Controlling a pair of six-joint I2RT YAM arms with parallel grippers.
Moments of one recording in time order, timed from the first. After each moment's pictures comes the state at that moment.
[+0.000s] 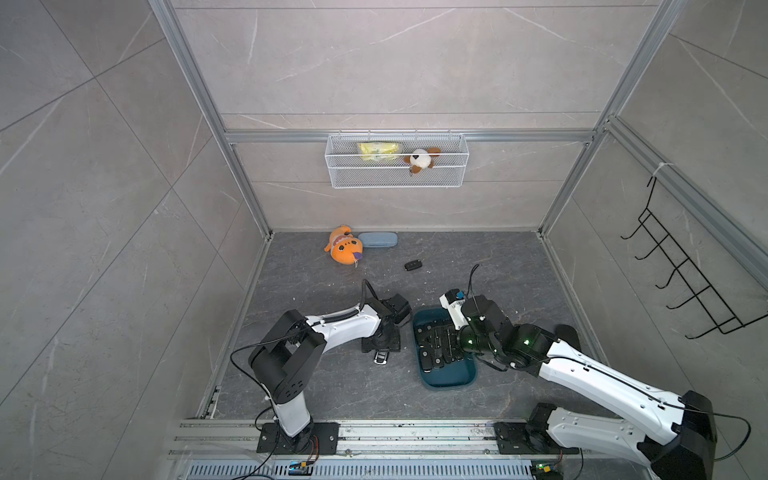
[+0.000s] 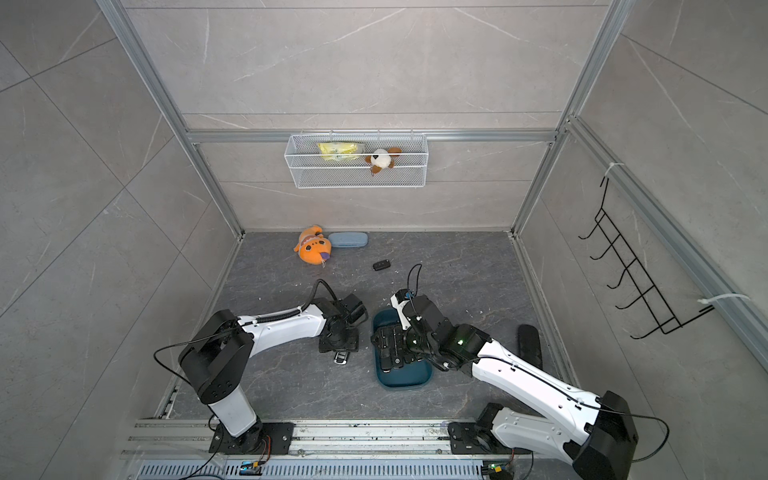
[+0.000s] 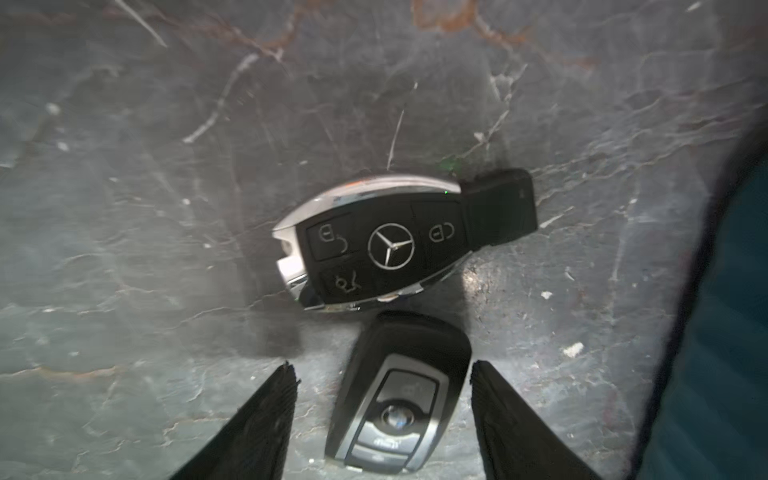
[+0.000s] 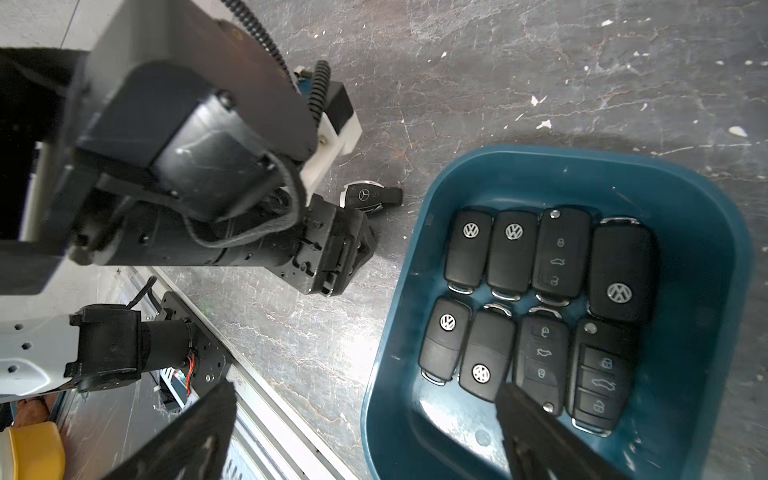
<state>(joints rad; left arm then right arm) -0.81 1.75 1.07 -0.78 -0.08 -0.77 0.84 1.09 0.87 -0.53 -0.12 0.58</state>
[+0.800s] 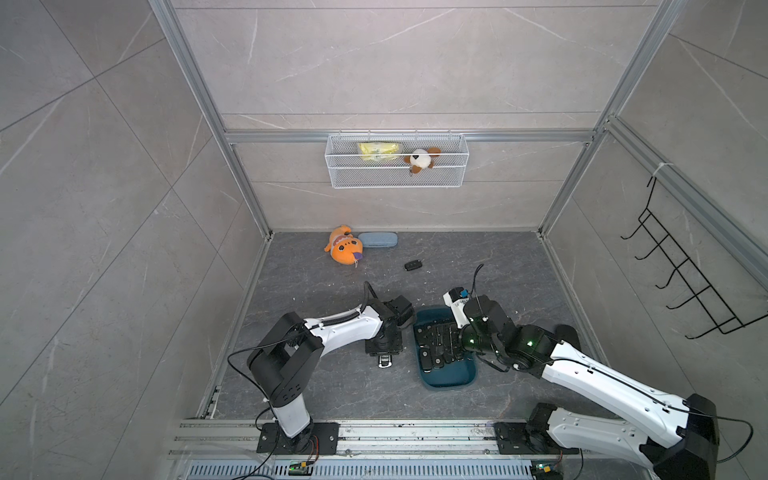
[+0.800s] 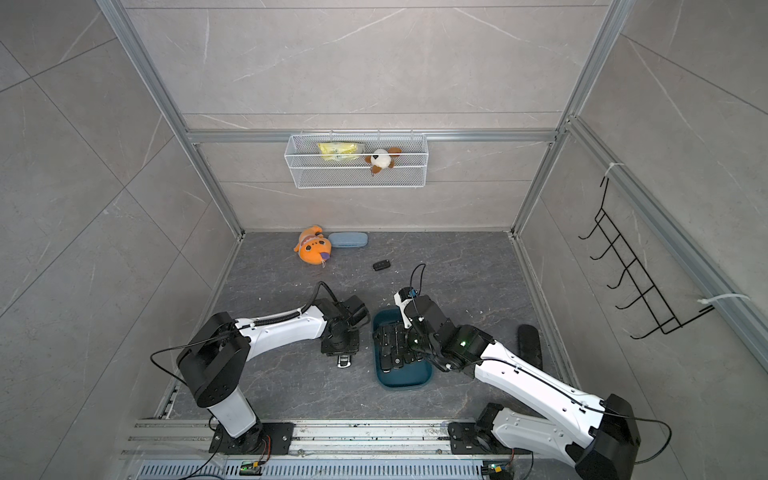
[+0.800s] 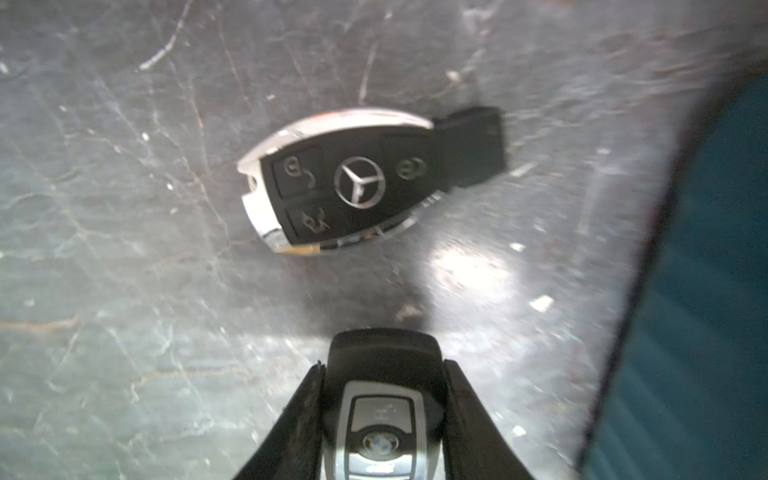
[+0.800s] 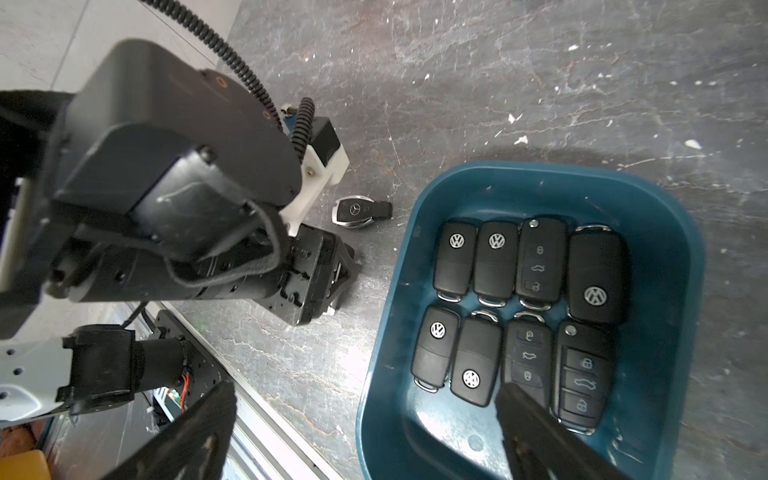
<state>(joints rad) -0.86 1.71 1.11 -0.84 -0.04 -0.87 0.84 1.06 0.87 -0.53 -0.06 0.60</state>
